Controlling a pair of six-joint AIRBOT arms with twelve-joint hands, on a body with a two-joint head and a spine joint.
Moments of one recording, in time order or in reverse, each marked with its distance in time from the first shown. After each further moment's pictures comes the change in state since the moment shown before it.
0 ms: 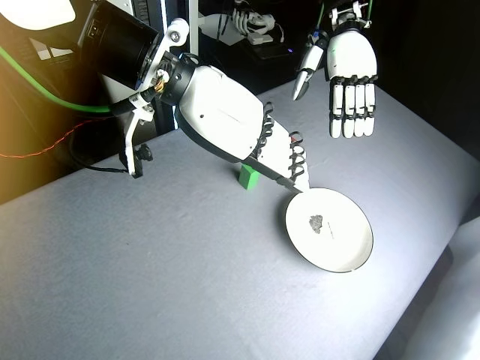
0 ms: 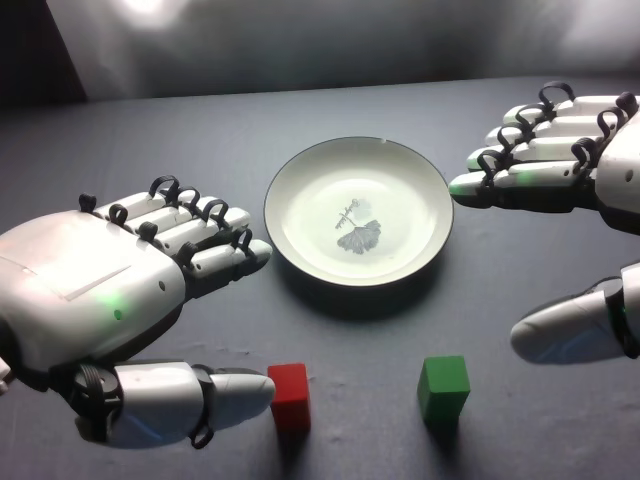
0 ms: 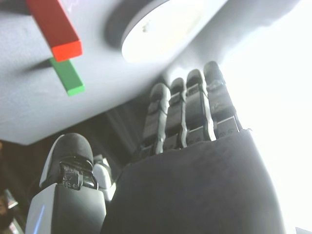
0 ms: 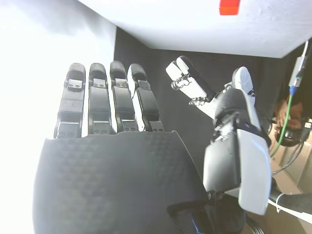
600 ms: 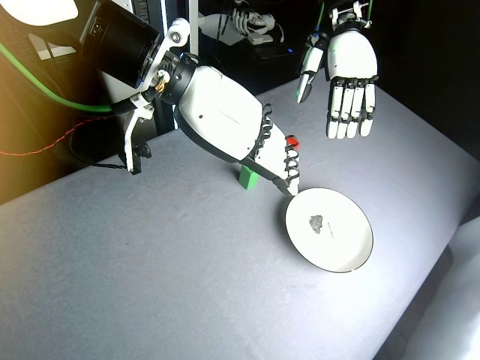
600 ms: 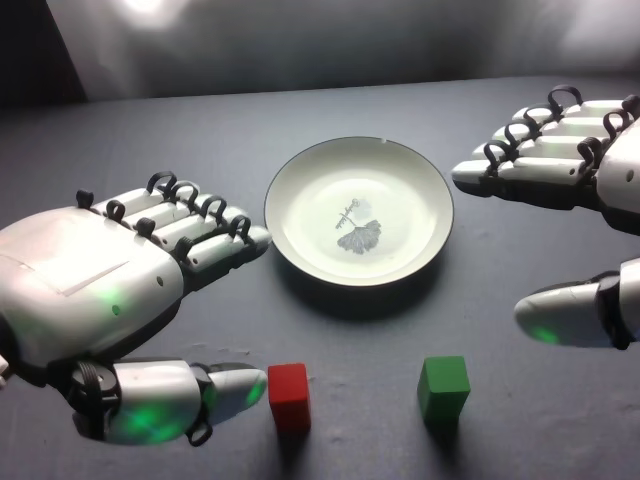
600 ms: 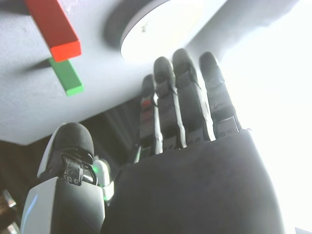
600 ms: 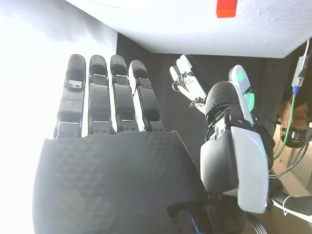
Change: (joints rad) left arm 0.001 0.000 0.004 0.001 -0.008 -0.004; right arm 0.014 0.004 -0.014 -0.013 -0.055 0.033
